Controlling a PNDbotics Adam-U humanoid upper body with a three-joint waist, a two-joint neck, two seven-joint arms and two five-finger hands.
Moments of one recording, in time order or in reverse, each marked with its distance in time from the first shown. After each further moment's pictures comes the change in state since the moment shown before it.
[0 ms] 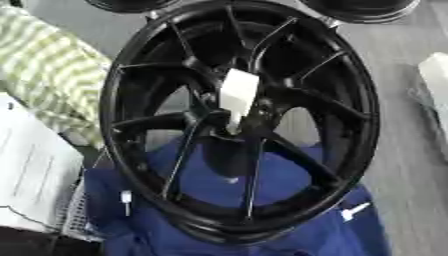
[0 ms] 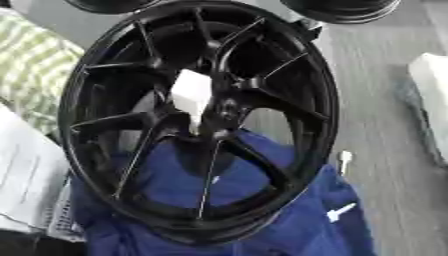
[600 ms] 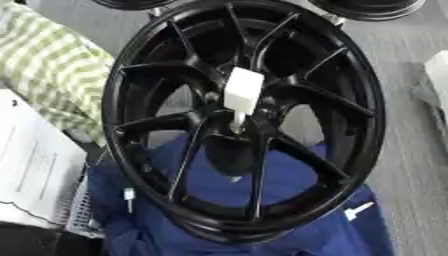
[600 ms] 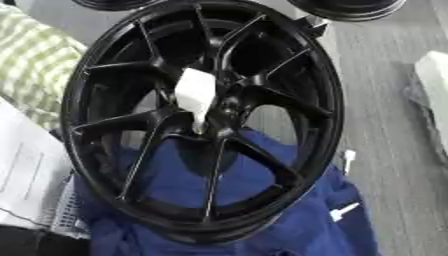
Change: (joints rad) left arm -0.004 0.000 0.000 -0.011 -0.002 -0.001 0.002; right arm 0.056 0.066 -0.033 -0.043 0.080 0.032 -0.044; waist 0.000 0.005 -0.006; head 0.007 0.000
